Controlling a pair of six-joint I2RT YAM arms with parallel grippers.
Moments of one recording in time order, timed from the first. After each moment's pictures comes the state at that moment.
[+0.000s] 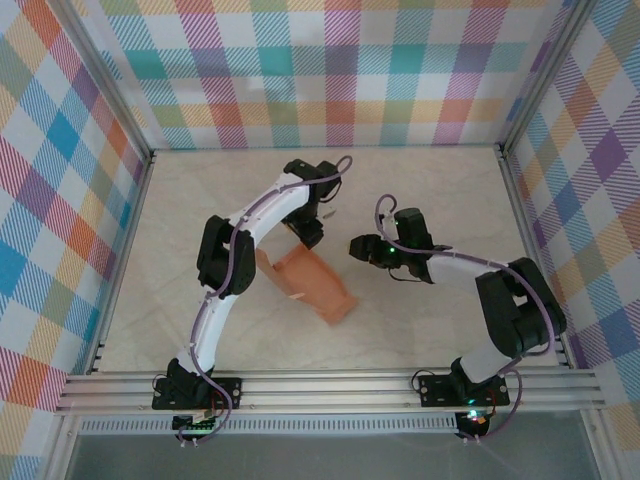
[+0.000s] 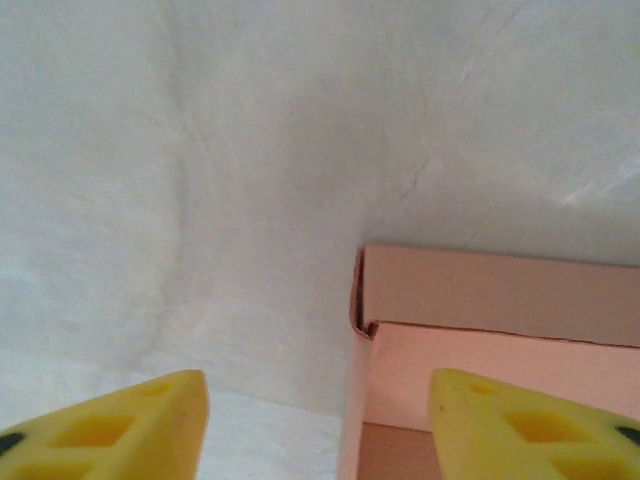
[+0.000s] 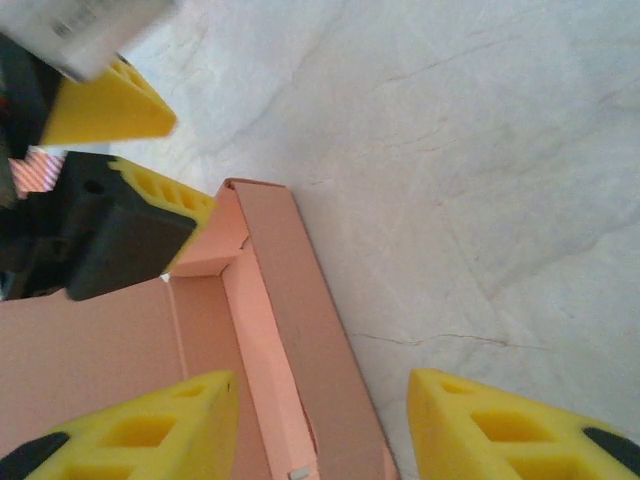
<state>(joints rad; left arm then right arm) -0.60 2.32 2.17 -1.41 -0.18 0.19 0.42 1.57 0.73 0.13 -0.56 0.66</state>
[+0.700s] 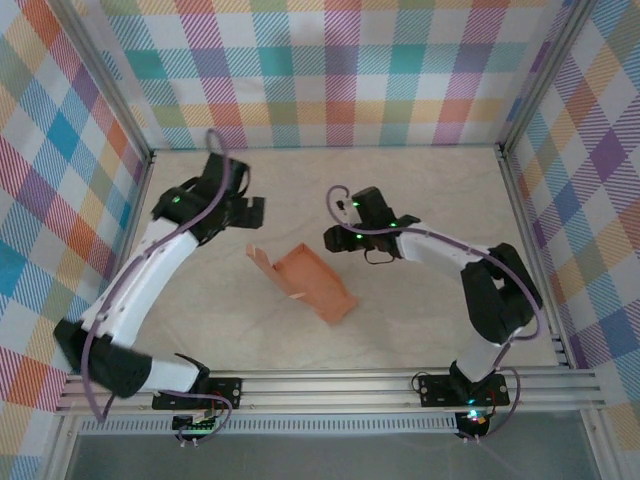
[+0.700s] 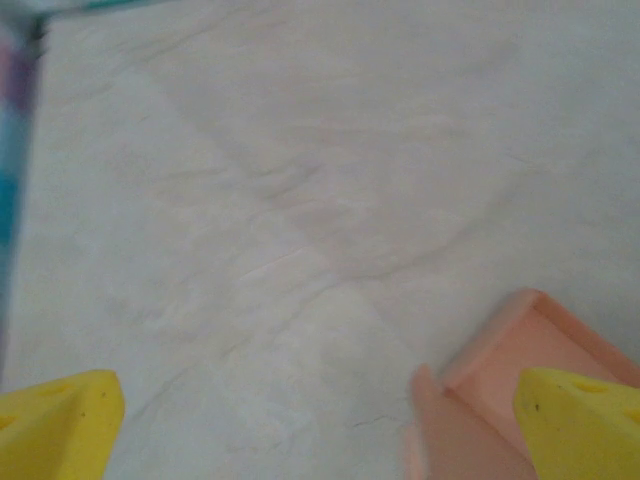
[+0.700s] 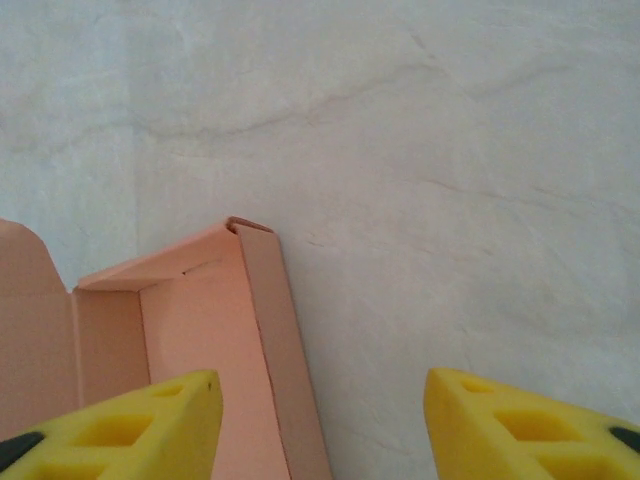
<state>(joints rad) -0.40 1.30 1.43 -1.03 -0.38 -0.26 0.64 1.75 1.18 -0.29 -0.20 0.30</state>
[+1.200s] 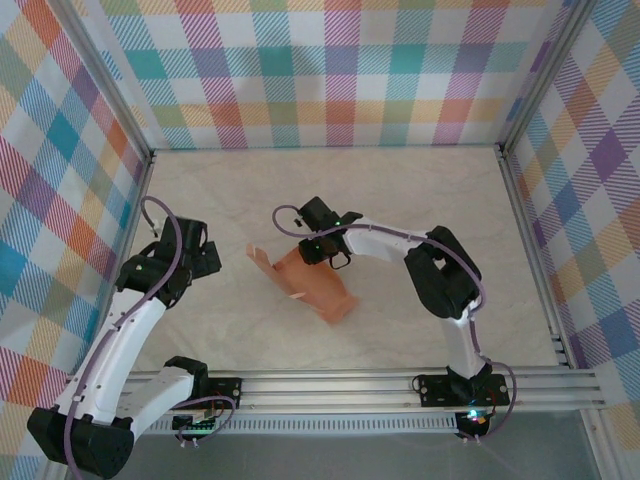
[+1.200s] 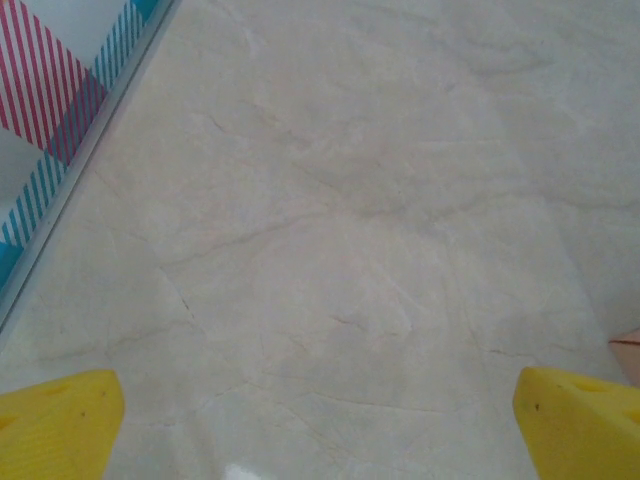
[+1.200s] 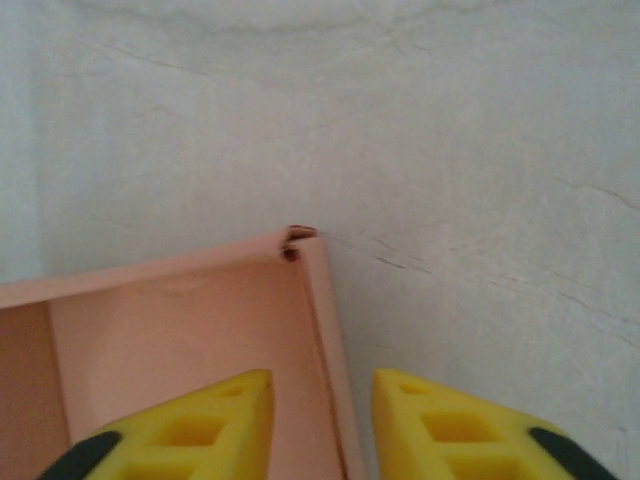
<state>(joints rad) -0.25 0.94 0.99 -1.05 -0.44 -0.48 0.79 2.05 1.49 -0.52 0.00 0.24</state>
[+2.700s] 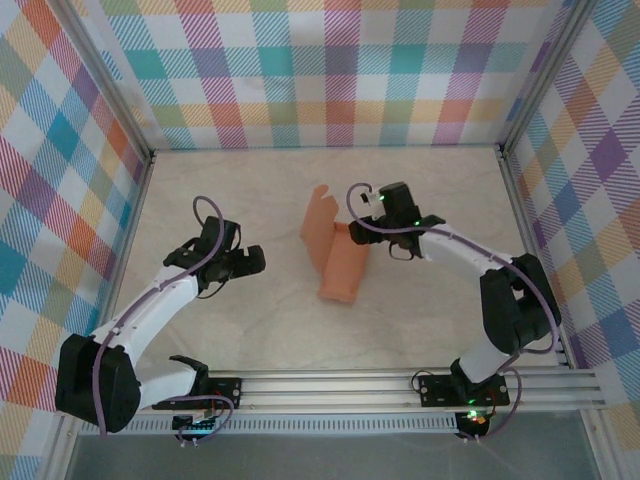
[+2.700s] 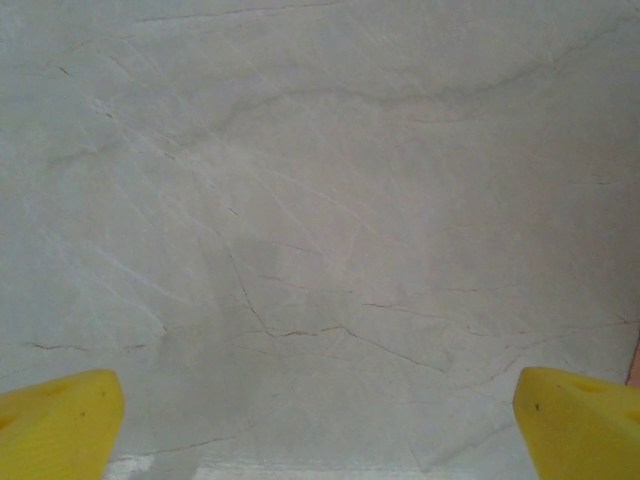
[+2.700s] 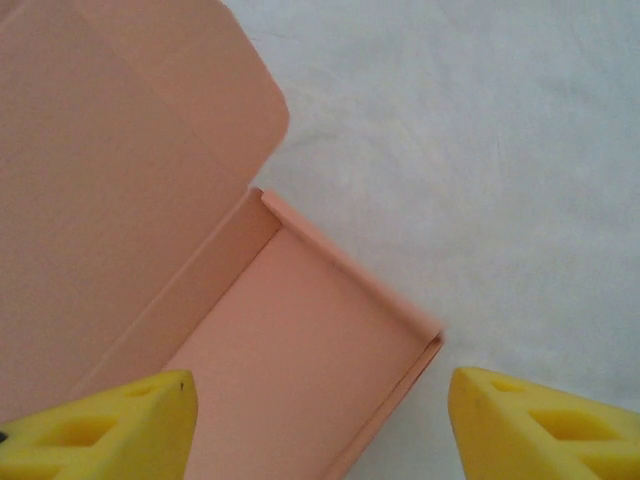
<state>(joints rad) -0.33 1.17 0.80 -0.63 -0.09 -0.50 0.44 1.61 1.06 -0.24 -0.16 0.01</state>
